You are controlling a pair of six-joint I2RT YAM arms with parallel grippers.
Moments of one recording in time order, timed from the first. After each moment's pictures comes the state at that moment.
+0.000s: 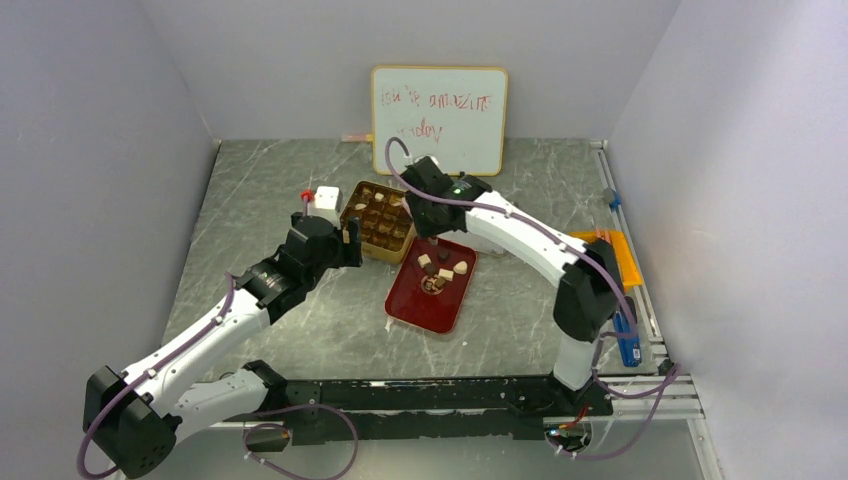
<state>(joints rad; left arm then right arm) -0.63 0.99 0.79 -0.30 -0.38 -0.35 0.77 1.85 1.66 -0.81 0.24 0.37</state>
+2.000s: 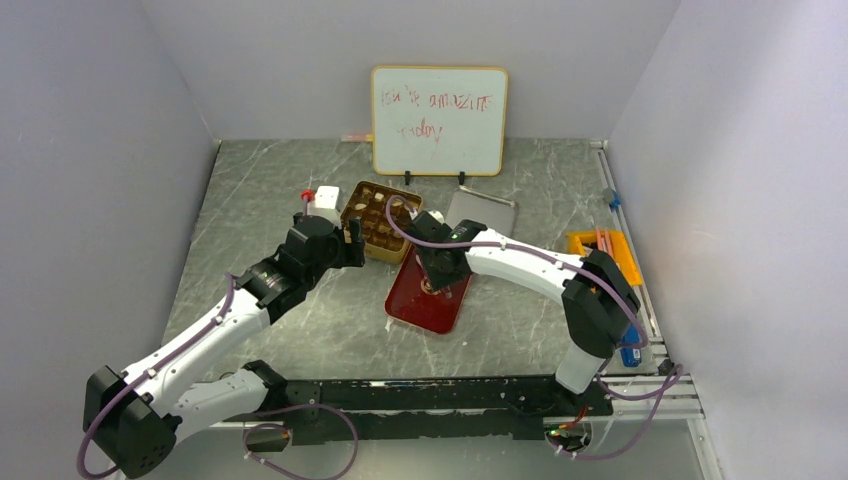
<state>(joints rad) -0.63 0.99 0.79 -0.29 -0.34 -0.38 0.87 1.70 1.26 -0.77 0.22 0.46</state>
